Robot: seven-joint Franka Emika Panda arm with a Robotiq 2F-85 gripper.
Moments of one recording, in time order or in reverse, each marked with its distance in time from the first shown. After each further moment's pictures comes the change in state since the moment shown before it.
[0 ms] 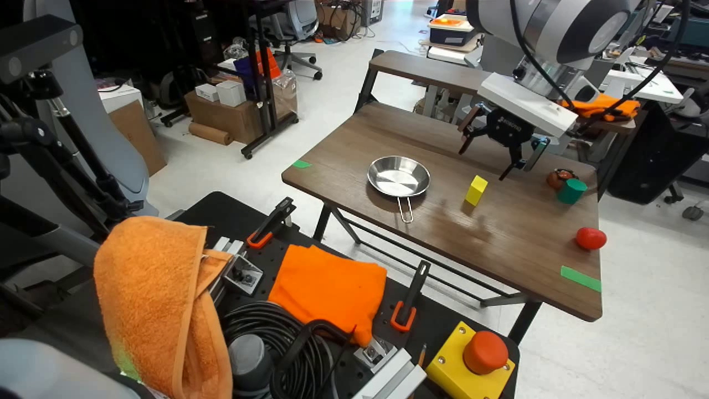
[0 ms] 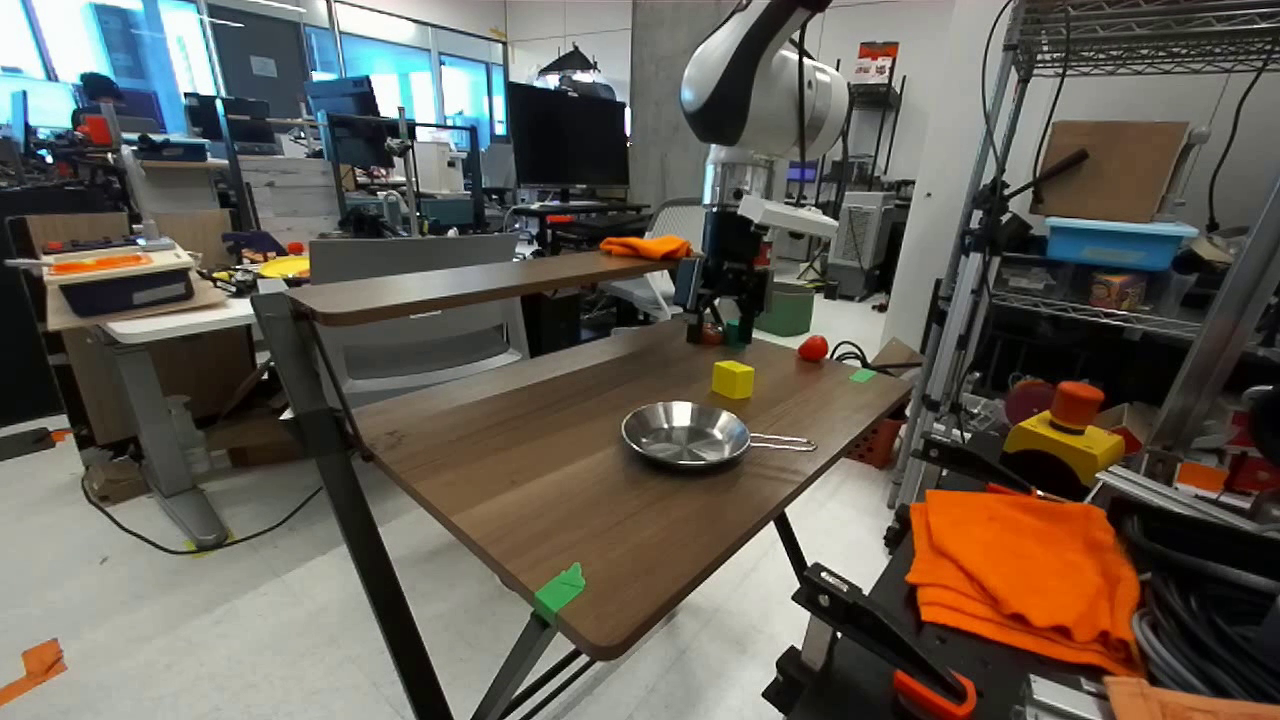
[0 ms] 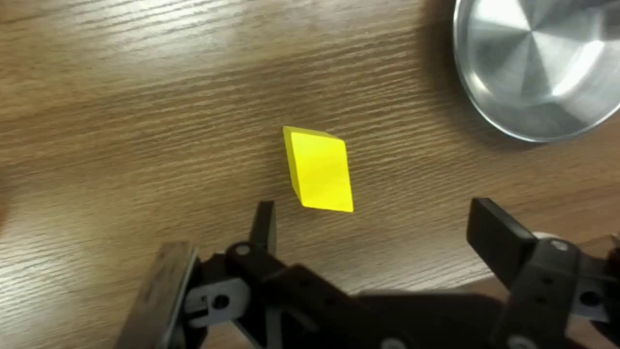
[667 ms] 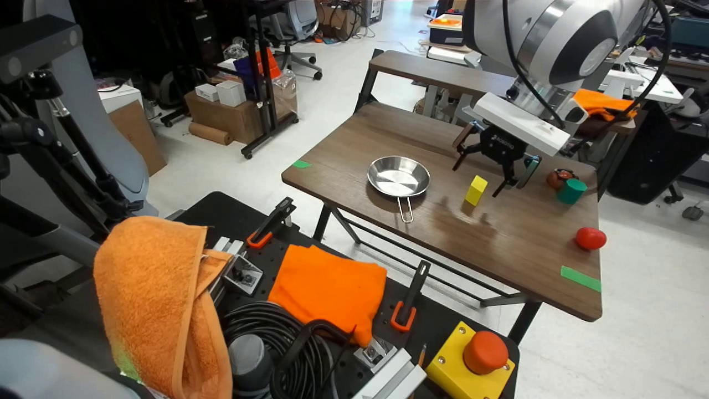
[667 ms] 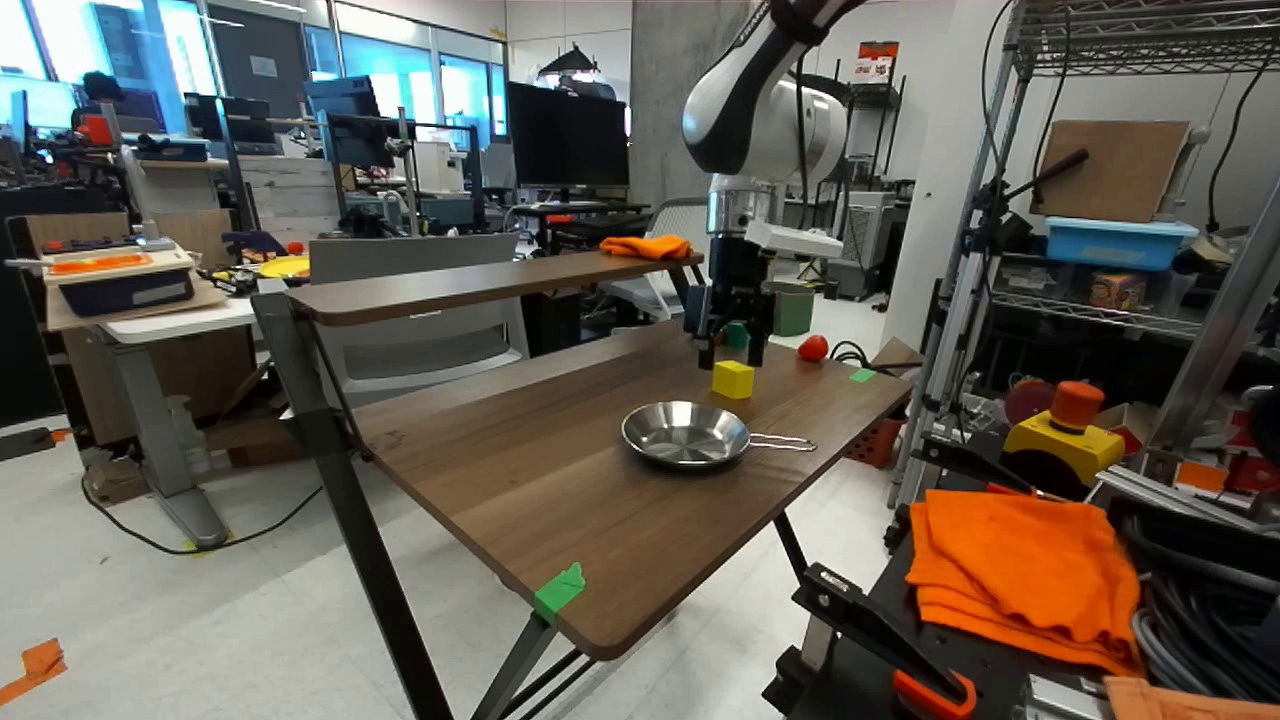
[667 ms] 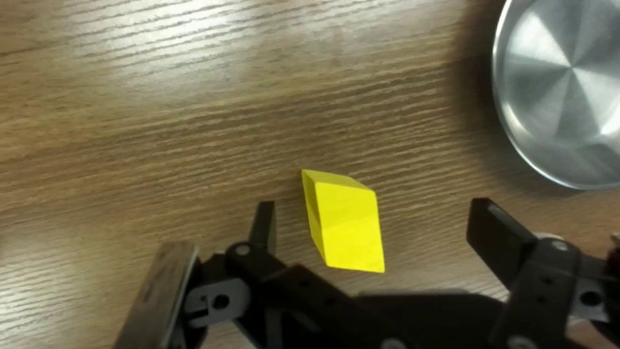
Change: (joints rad) arm 0.005 0.047 -0.014 0.006 -0.016 -0.023 -0.009
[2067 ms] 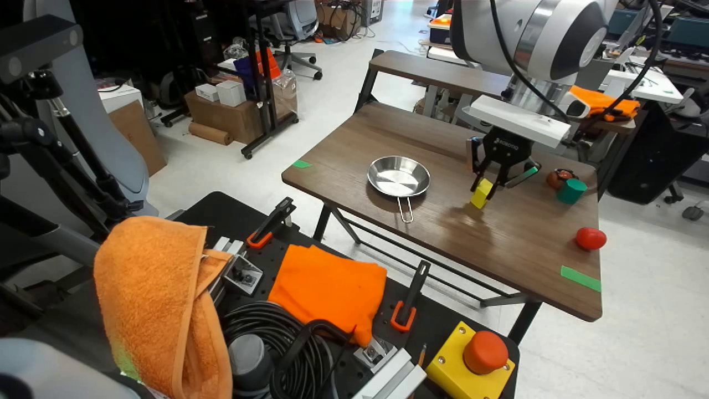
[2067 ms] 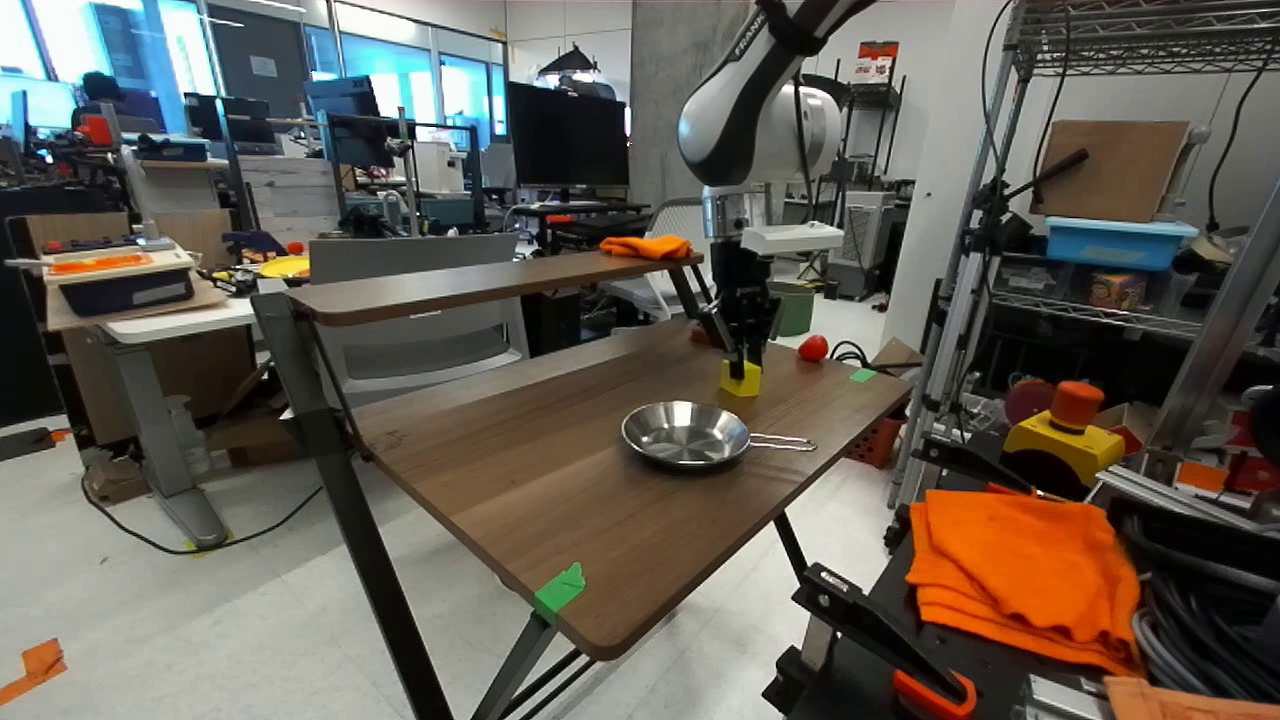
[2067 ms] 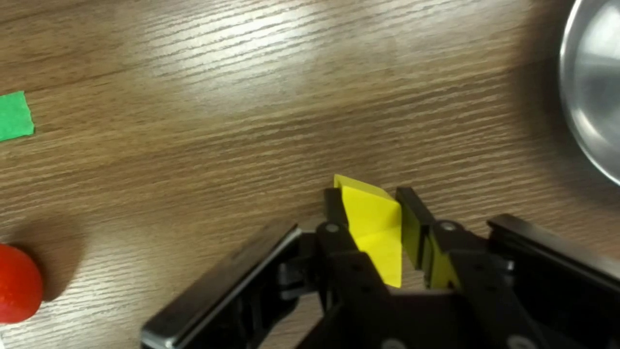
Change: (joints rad) arm 0.075 -0.001 -0.072 -0.003 -0.128 -0.002 0.137
